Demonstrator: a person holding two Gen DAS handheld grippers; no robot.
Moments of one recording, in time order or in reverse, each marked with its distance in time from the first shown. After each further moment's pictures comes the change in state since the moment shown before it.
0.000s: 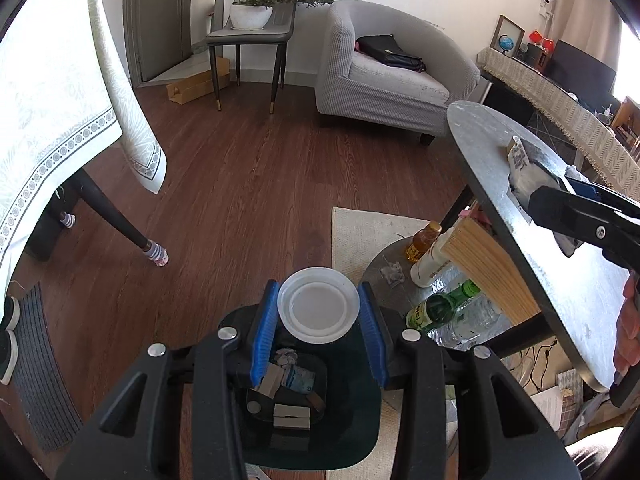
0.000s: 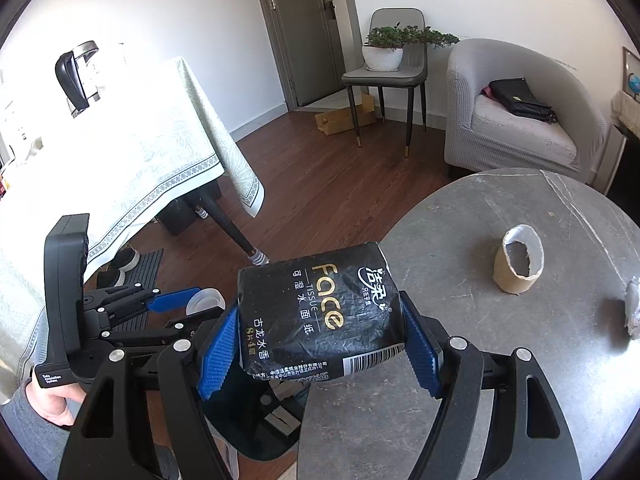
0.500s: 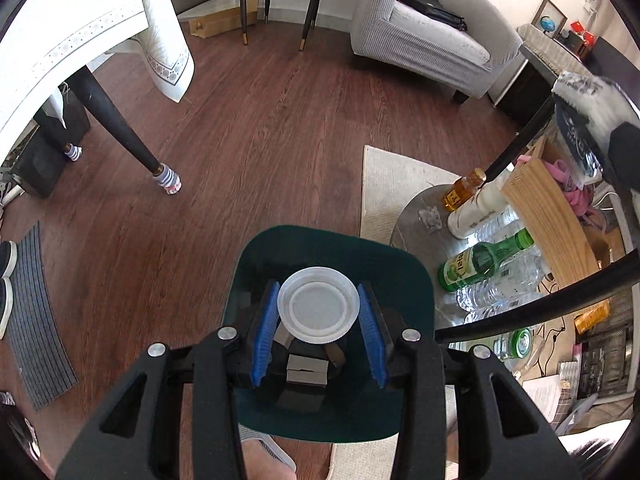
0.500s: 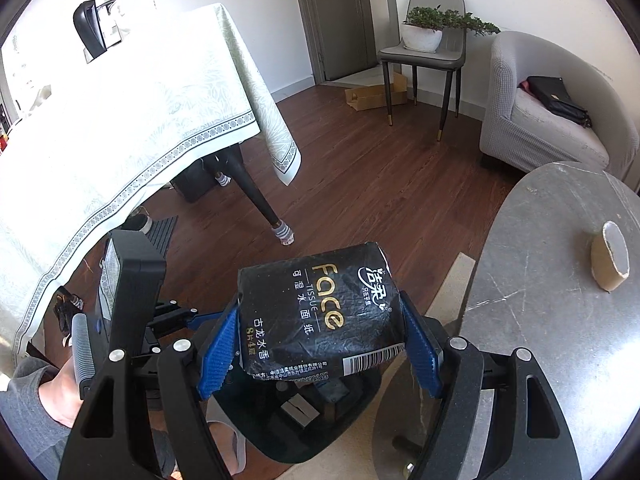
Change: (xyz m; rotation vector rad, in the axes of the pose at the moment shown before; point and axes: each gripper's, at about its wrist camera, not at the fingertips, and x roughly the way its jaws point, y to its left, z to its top) left arm 0.051 0.050 -0.053 -0.089 0.193 0.038; right arm 0.053 0.056 -0.008 -0.074 0.090 0.047
